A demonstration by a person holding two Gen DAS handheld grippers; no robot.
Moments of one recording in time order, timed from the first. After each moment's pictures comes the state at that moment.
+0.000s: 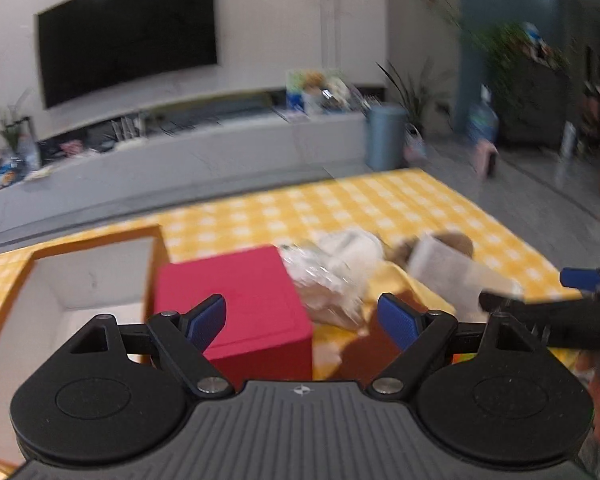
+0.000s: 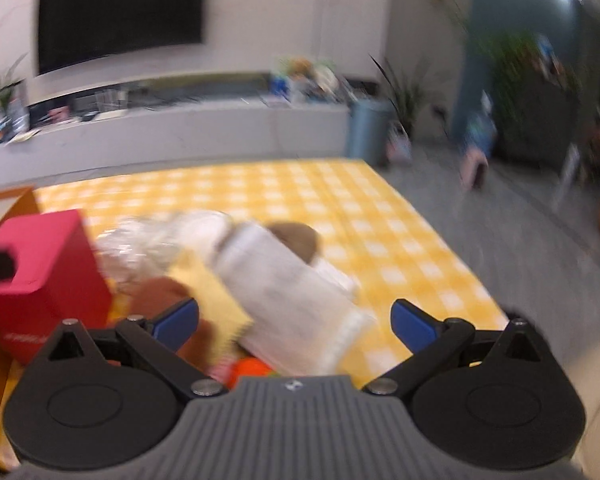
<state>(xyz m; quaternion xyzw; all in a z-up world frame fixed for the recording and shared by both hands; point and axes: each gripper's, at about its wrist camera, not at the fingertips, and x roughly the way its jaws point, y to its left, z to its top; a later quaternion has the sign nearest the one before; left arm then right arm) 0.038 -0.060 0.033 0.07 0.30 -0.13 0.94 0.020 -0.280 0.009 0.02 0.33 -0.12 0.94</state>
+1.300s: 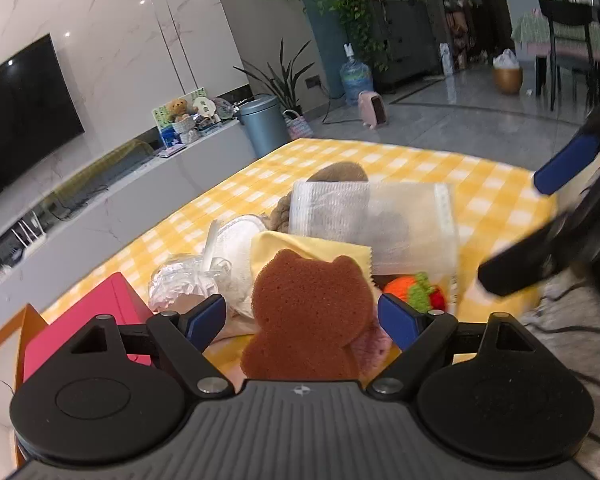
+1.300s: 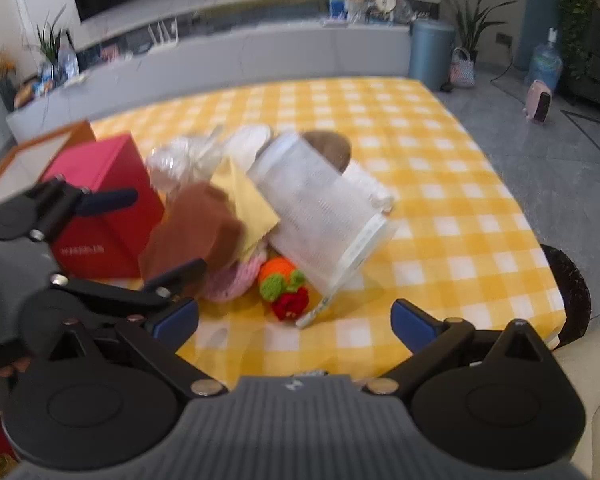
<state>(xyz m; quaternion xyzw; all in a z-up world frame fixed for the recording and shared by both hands) 0.038 -0.143 -0.043 0.24 0.23 -0.29 0.90 -0.010 -0.298 0.015 0.05 0.43 0.00 0.90</state>
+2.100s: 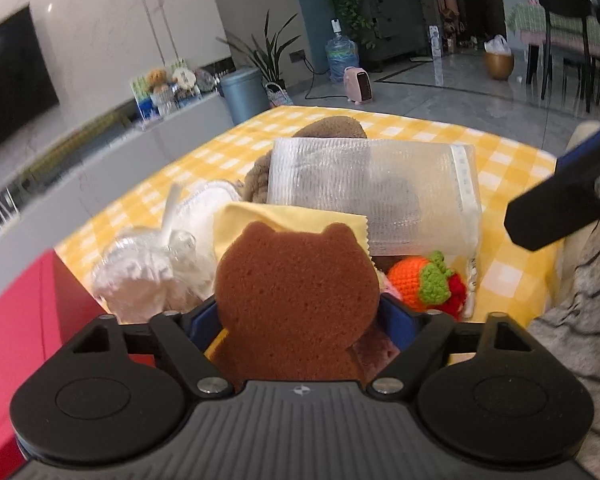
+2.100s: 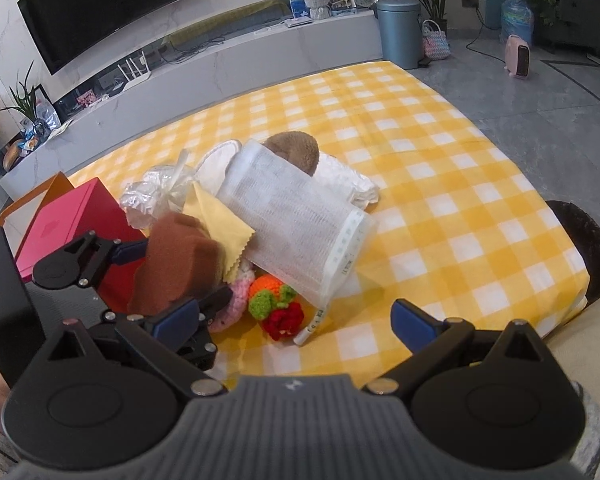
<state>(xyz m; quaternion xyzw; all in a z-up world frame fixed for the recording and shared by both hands) 0.073 -0.143 -0.073 0.22 0.29 -0.32 0.88 0.006 -0.321 -0.001 0.14 0.42 -0.03 0.89</state>
